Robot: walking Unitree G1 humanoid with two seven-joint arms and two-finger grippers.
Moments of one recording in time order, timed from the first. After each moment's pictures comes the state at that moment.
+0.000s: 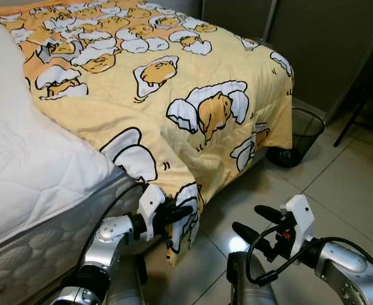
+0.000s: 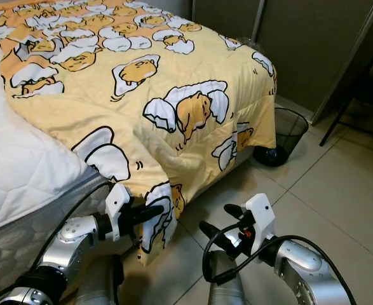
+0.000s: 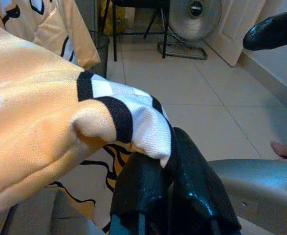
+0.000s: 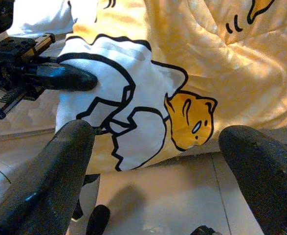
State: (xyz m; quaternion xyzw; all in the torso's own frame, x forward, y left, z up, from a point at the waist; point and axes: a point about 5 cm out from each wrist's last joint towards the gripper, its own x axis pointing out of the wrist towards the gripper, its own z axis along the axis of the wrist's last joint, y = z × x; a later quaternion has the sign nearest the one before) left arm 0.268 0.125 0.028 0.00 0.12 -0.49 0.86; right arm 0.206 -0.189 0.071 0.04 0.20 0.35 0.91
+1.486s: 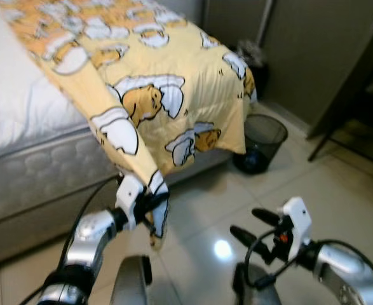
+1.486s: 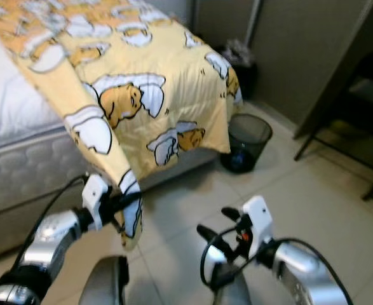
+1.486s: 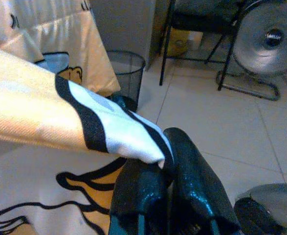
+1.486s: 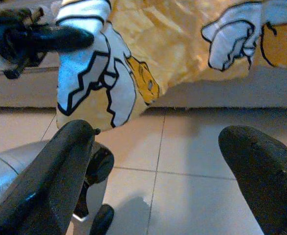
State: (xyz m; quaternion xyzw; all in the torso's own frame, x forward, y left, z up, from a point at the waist) left arm 0.278 0.151 0.033 0.01 0.11 -0.40 0.91; right arm 0.202 -0.188 0.067 0.04 0.21 0.36 0.91
